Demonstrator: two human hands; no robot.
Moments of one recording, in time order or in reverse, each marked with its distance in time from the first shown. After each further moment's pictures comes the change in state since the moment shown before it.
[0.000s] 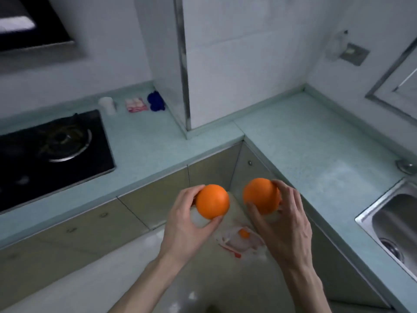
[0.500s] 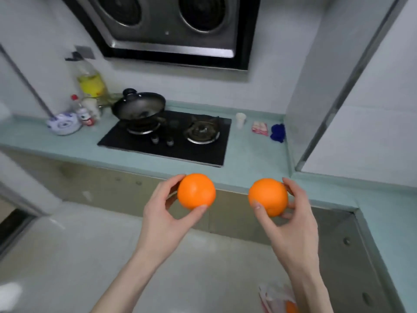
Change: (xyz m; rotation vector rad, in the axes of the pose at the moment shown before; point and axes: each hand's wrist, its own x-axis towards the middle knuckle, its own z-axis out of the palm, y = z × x) left_hand -0.115 0.040 -0.167 -0.021 0.748 -0.249; right_hand -0.006 -0.144 0.045 0.504 -0.440 -0.394
